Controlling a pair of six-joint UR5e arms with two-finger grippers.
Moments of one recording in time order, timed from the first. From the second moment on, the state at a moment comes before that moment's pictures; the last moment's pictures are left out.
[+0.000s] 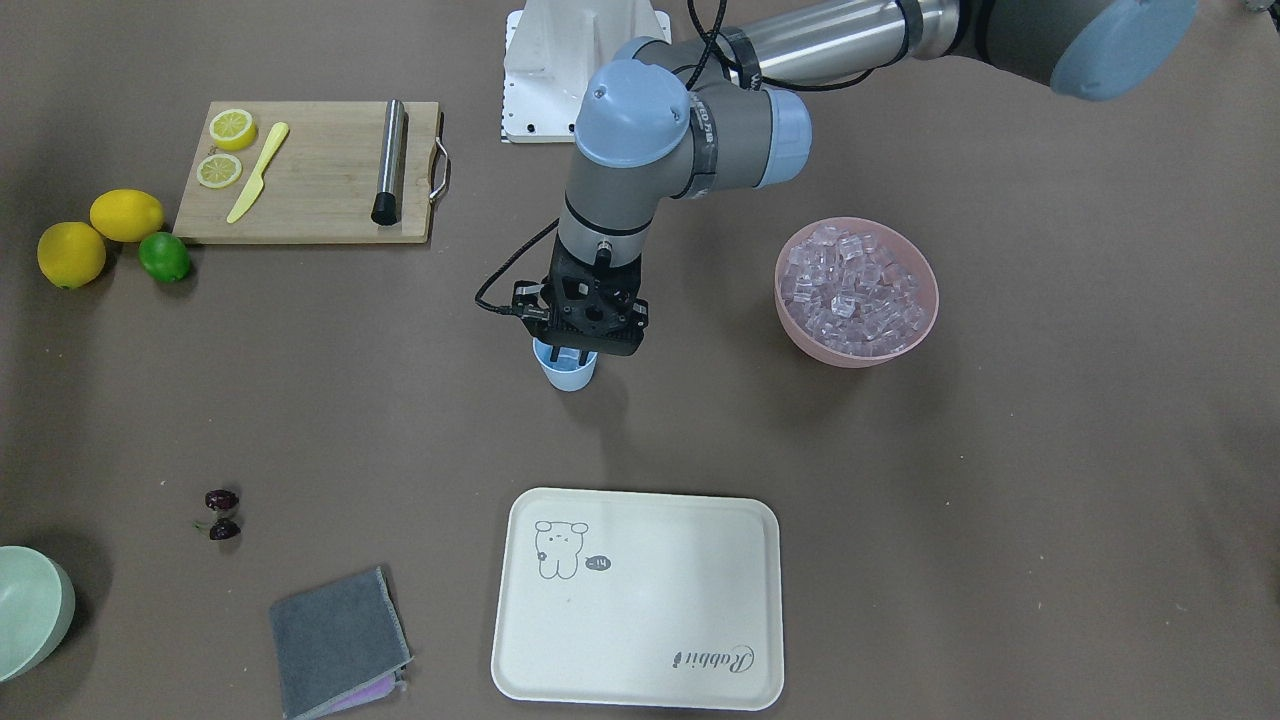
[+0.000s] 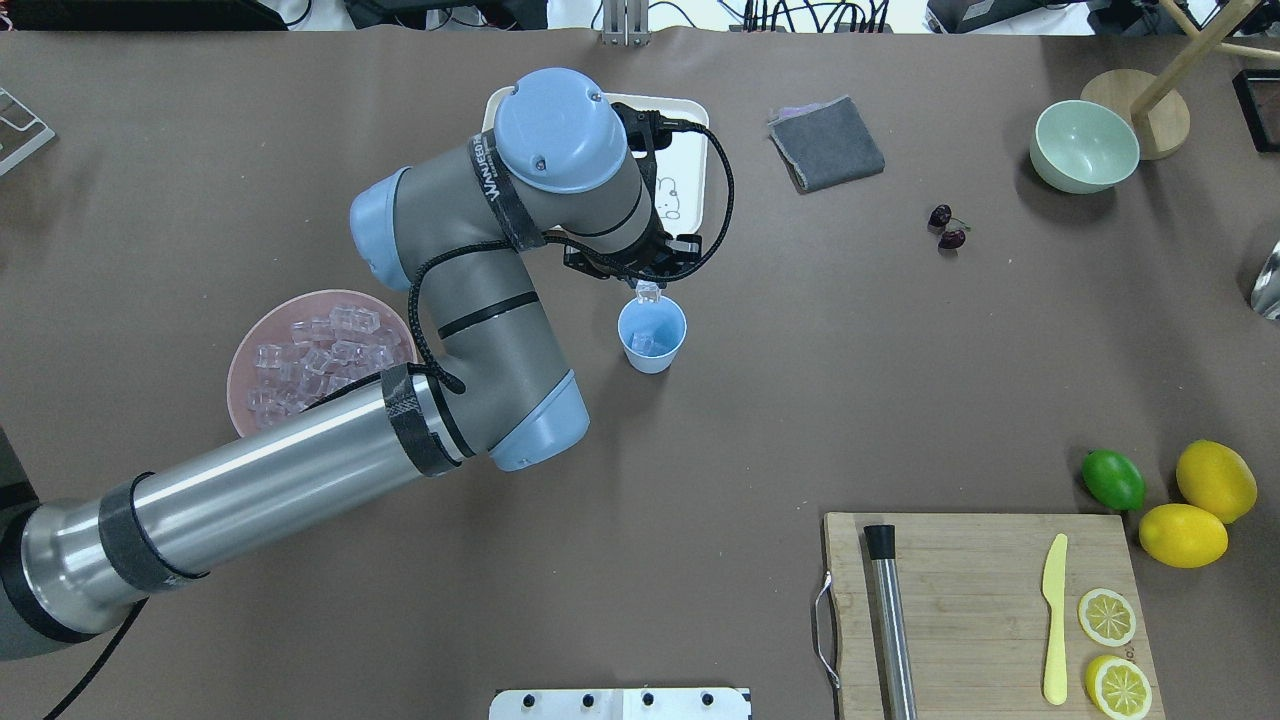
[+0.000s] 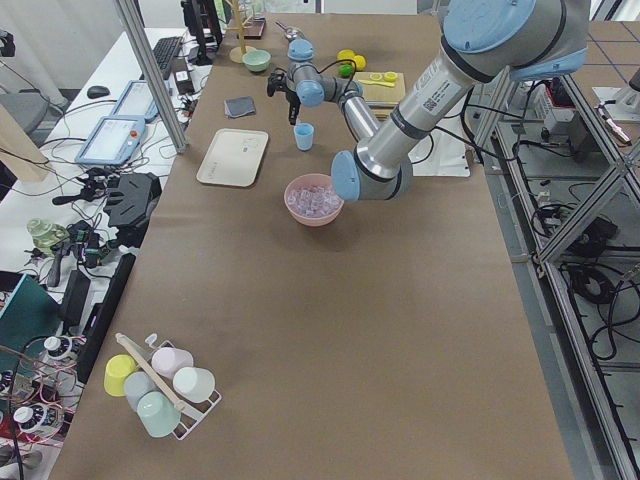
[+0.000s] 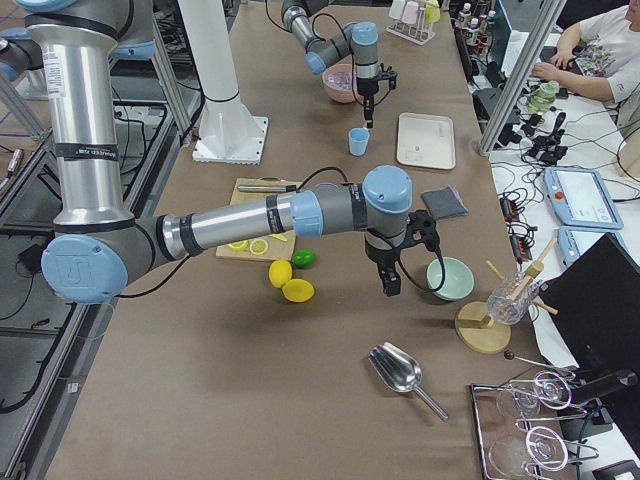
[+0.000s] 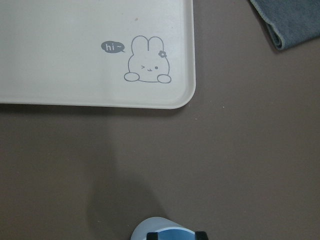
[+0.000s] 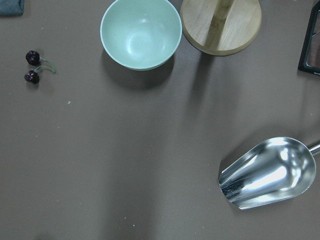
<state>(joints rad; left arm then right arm) -0.60 -2.52 -1.39 -1.79 -1.90 -1.14 1.55 -1.52 1.78 -1.64 2.39 -0.12</state>
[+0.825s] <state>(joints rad) -0.61 -2.51 -1.41 -1.79 -1.91 -1.13 1.49 -1.47 1.79 -1.64 2.39 -0.01</state>
